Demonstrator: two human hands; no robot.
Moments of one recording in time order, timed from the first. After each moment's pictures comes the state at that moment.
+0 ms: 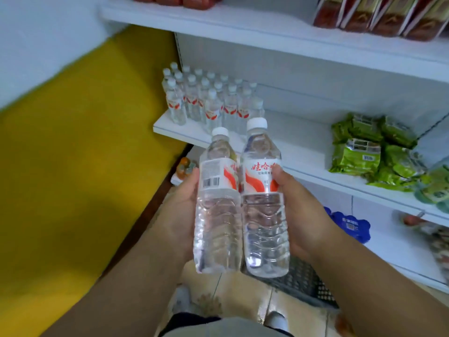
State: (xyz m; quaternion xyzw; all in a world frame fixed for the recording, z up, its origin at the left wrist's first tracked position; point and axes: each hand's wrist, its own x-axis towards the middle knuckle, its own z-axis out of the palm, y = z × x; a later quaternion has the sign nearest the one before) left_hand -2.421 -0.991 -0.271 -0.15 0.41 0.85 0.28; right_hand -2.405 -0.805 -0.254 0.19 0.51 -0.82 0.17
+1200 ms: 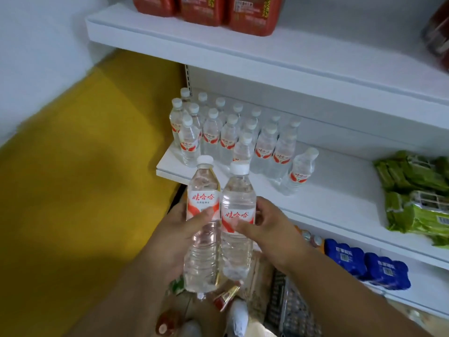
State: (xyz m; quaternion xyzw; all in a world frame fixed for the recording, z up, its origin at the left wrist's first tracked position) left_hand -2.705 -1.147 -0.346 -0.12 0.58 0.77 0.26; right_hand -2.685 -0.946 -0.342 0.11 0.74 -0.64 0.16
